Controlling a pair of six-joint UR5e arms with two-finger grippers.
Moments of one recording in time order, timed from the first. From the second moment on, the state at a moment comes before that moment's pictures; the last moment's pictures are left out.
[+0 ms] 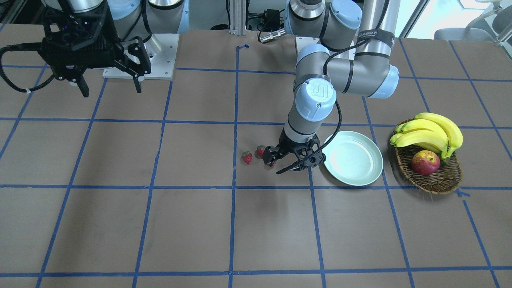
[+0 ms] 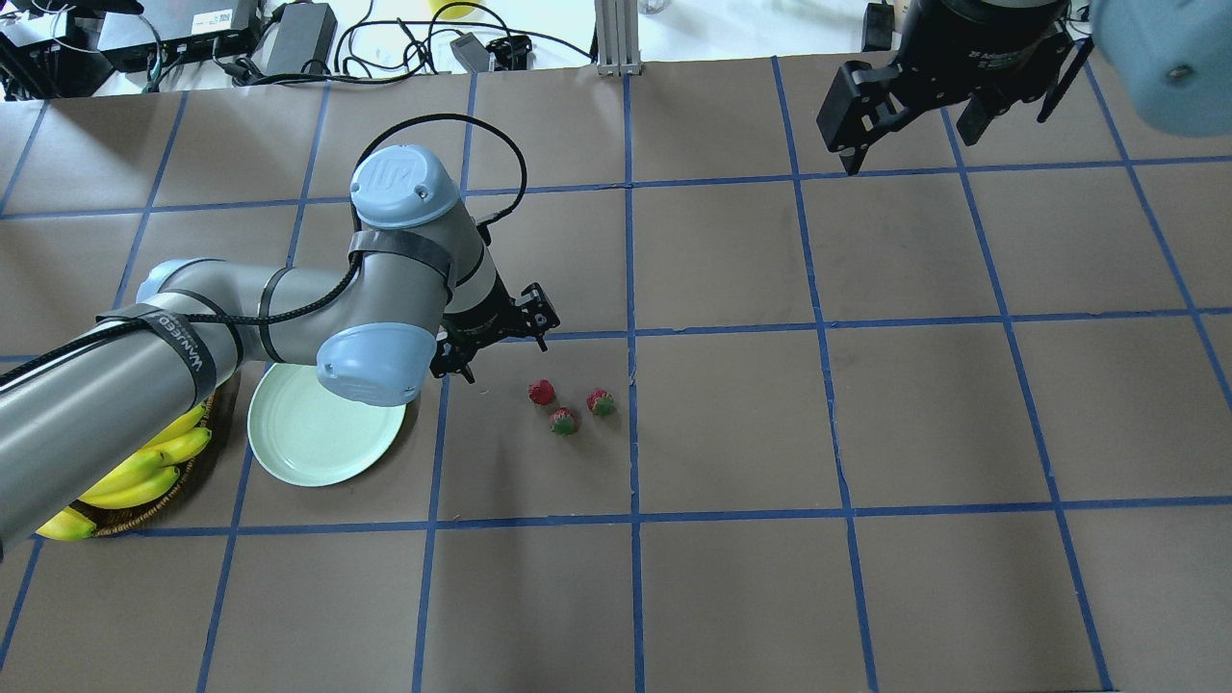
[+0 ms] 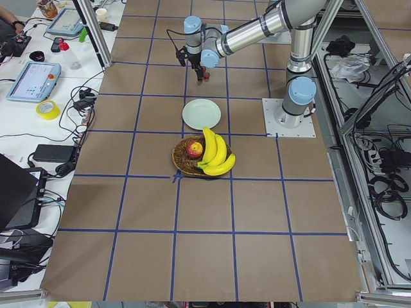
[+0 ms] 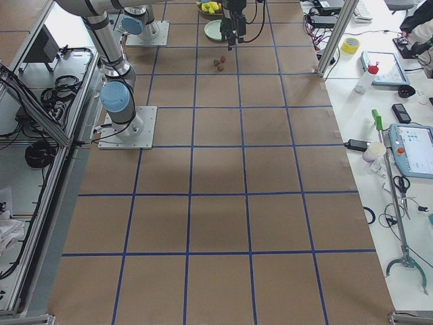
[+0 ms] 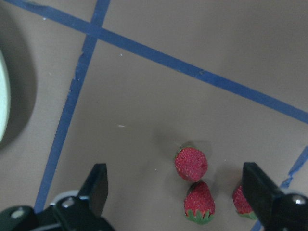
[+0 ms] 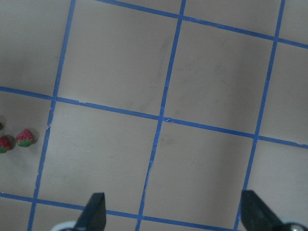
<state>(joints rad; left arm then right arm) -1.73 -1.87 -1.95 -0.94 1.49 -0.55 1.63 -1.58 1.46 -1.58 -1.64 -0.17</state>
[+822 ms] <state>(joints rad) -1.73 -1.96 -1.95 -0.88 1.45 -0.57 1.62 -1.59 1.47 -1.58 -1.65 -0.05</state>
